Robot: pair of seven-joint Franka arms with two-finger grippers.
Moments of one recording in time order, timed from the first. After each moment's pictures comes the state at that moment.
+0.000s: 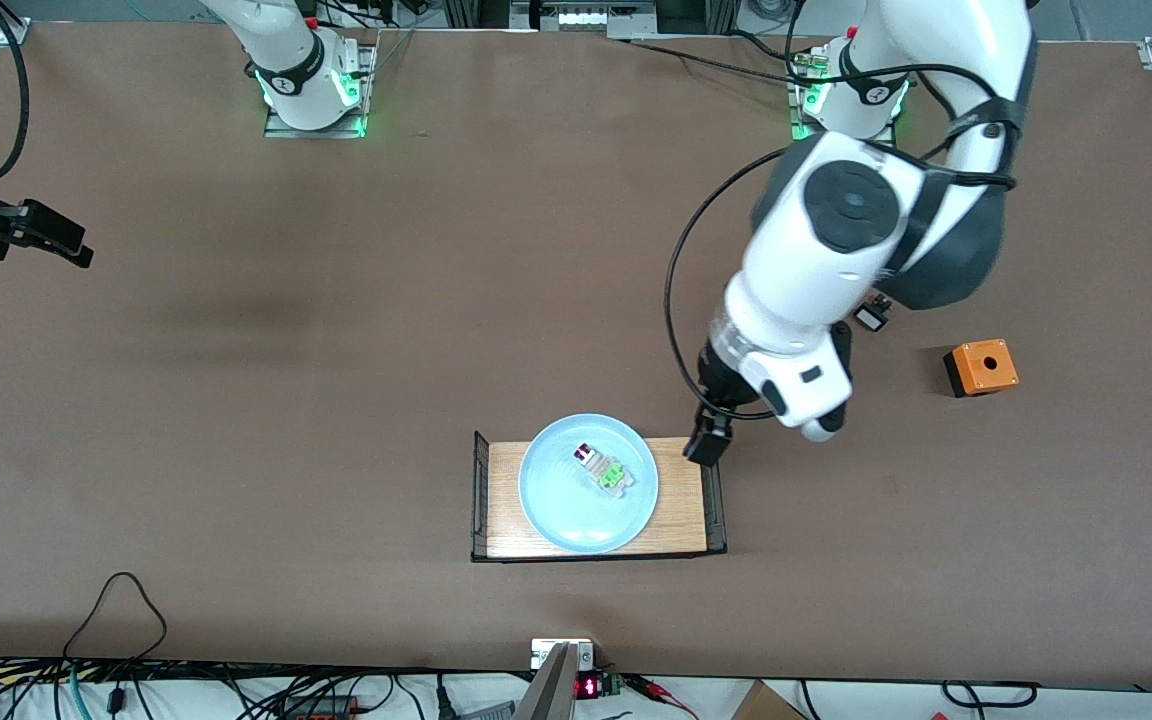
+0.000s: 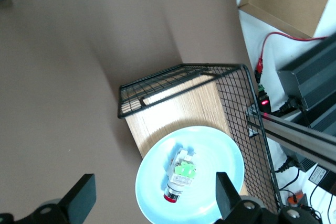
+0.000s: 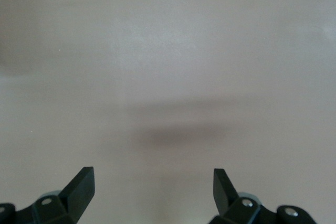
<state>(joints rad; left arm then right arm) -0.46 0.64 -0.07 -1.06 0.04 1.96 -1.76 -0.01 -0.01 -0.05 -1.68 -0.02 1.67 0.02</state>
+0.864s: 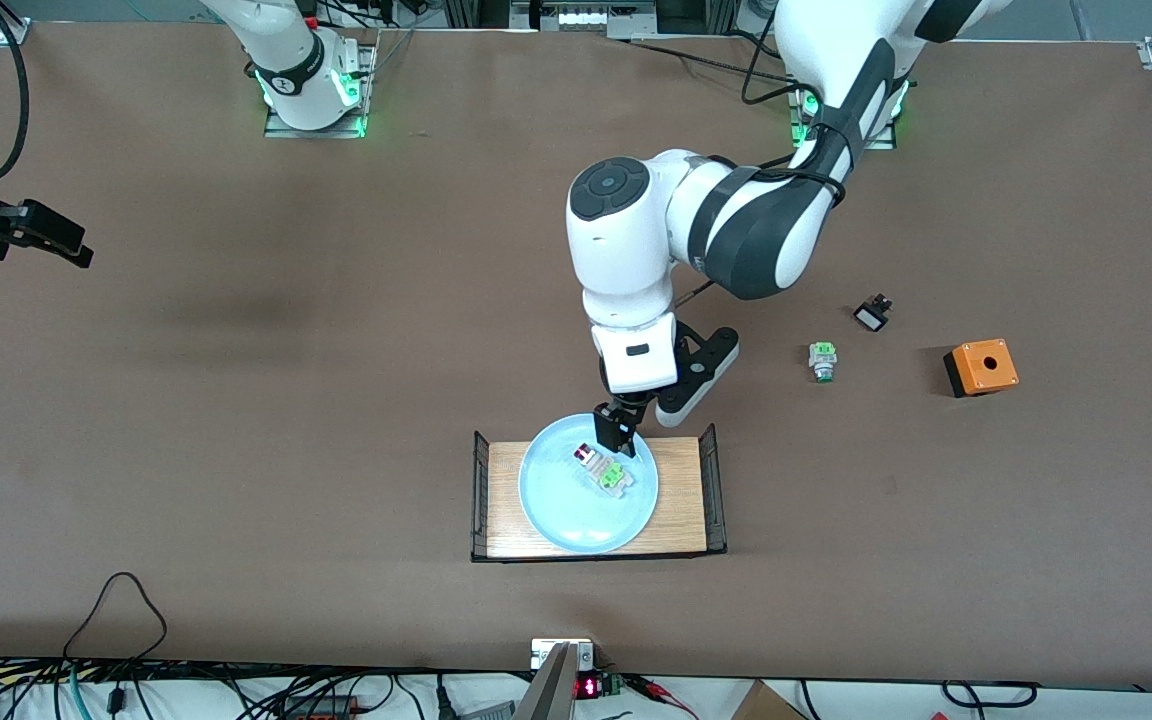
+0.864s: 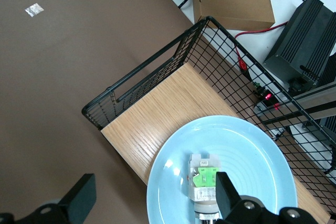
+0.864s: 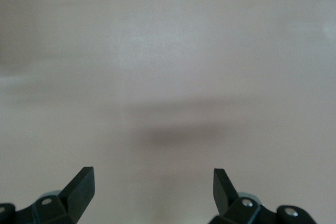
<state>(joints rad) -0.61 0.76 -0.06 -1.05 0.47 1.99 -1.73 -0.01 -0.01 -0.05 -1.68 -0.02 1.67 0.02</state>
